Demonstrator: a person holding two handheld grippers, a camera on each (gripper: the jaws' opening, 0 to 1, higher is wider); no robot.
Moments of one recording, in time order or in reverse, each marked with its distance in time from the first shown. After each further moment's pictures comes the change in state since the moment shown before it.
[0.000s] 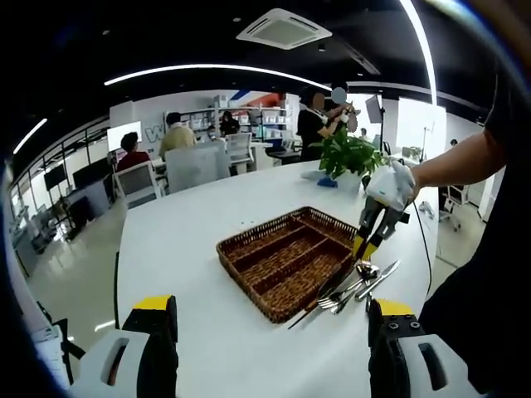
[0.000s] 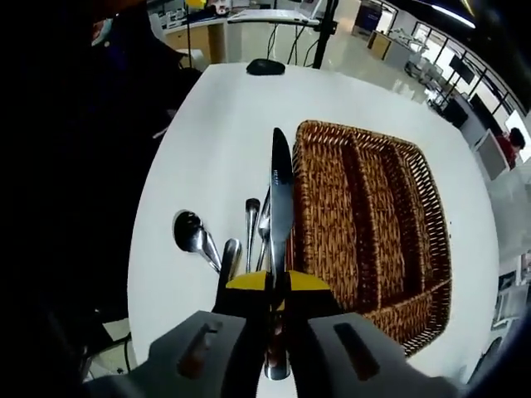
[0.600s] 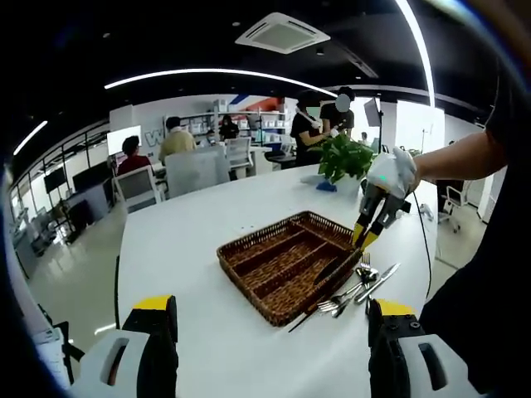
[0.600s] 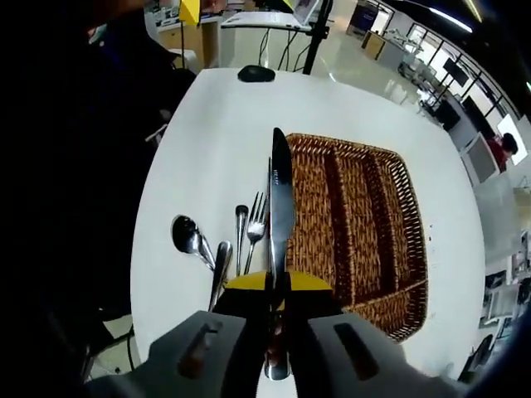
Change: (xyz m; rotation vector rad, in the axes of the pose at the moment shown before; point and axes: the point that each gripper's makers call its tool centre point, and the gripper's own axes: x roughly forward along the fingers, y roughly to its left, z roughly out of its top) left arm -0.003 0.001 0.004 0.005 -0.023 -0.002; right arm -0.031 -0.015 0.015 -0.010 0.020 -0.054
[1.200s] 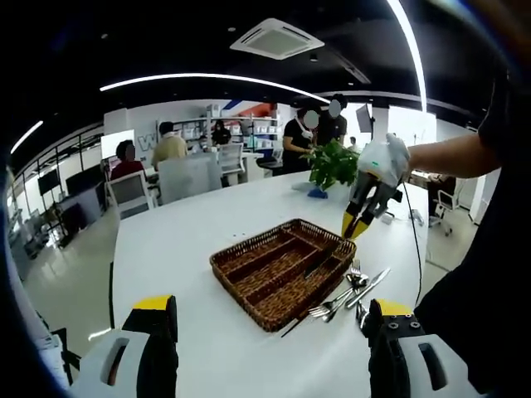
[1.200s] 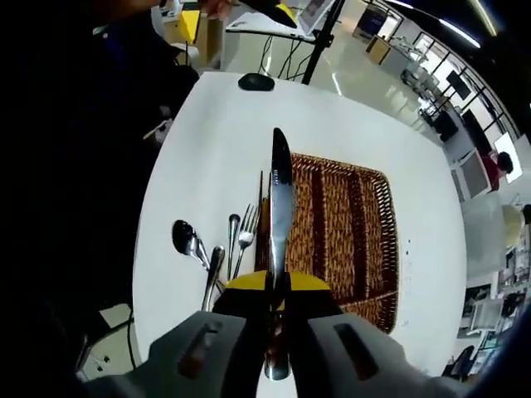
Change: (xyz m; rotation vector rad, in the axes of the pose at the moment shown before) left arm -0.009 -0.002 0.010 0.004 -0.029 -0.053; right arm -0.034 -0.014 0.030 -0.062 0.021 -0.048
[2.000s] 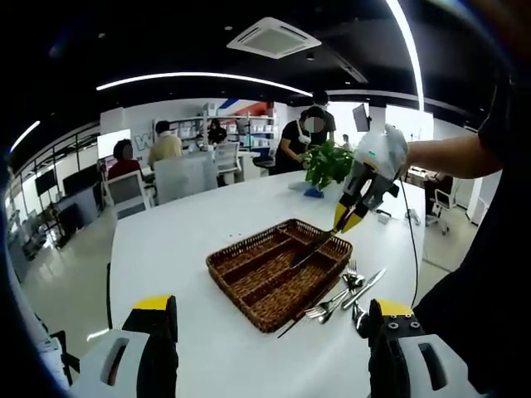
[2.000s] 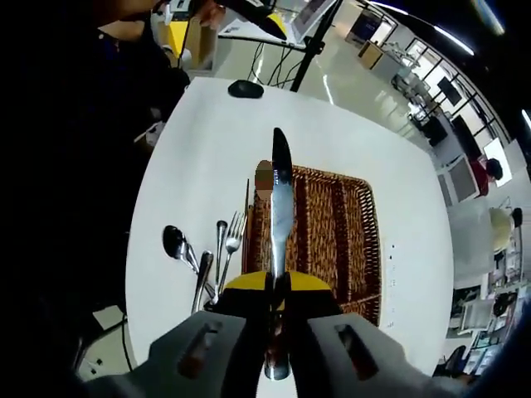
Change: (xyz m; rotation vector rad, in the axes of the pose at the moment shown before) left arm 0.003 -0.003 0.001 0.001 0.006 -0.013; right arm -0.008 -0.011 0.007 -0.011 -0.009 -0.057
